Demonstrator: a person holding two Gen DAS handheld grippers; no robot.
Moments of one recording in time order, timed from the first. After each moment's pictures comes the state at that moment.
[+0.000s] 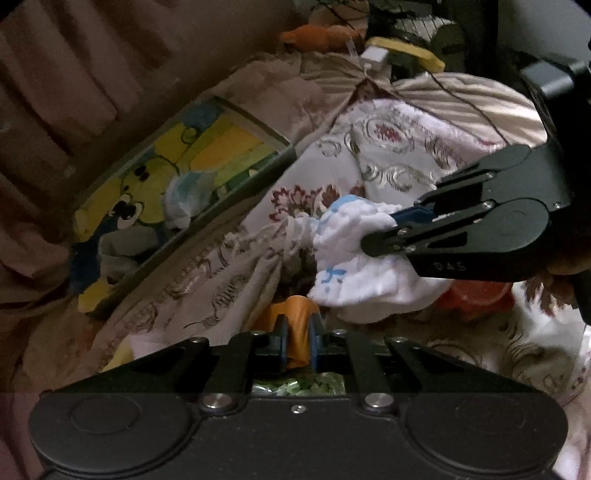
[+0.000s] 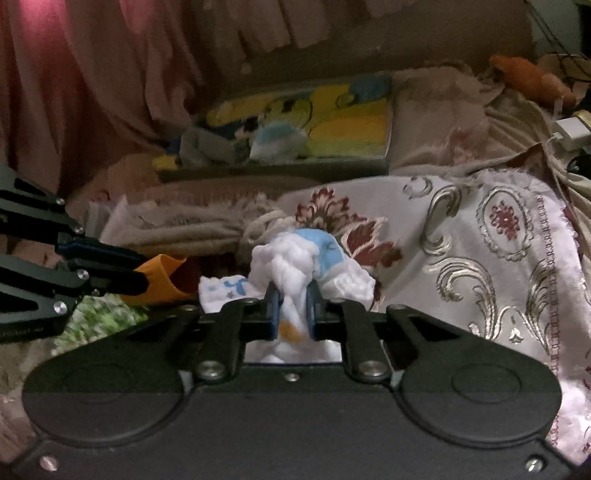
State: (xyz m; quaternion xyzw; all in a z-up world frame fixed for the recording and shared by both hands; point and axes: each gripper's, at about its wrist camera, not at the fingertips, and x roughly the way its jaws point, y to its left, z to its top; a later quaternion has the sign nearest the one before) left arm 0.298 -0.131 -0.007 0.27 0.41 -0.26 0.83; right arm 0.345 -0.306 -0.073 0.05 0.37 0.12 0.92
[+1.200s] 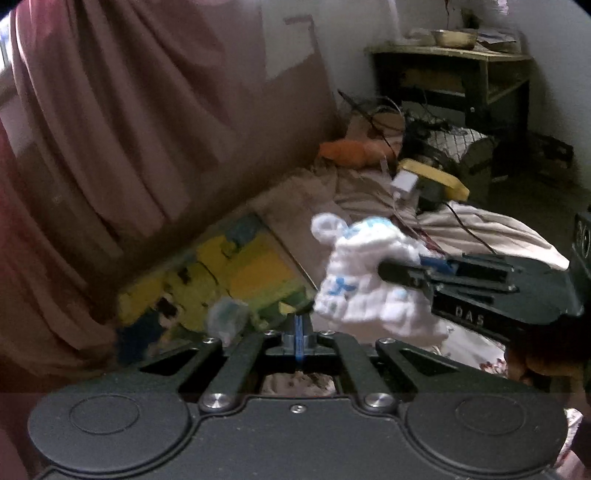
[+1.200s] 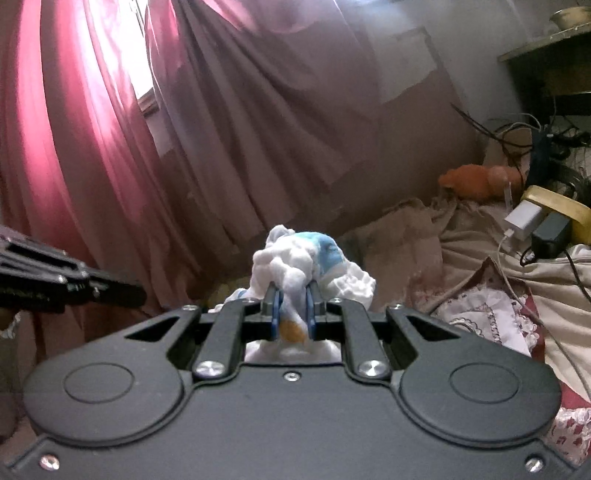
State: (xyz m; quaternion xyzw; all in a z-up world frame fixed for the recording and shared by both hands) left arm 0.310 -0.179 0.097 0.21 0.32 -0.24 0.89; right arm 0.294 -0.423 0.024 0.17 0.15 0.09 0.97
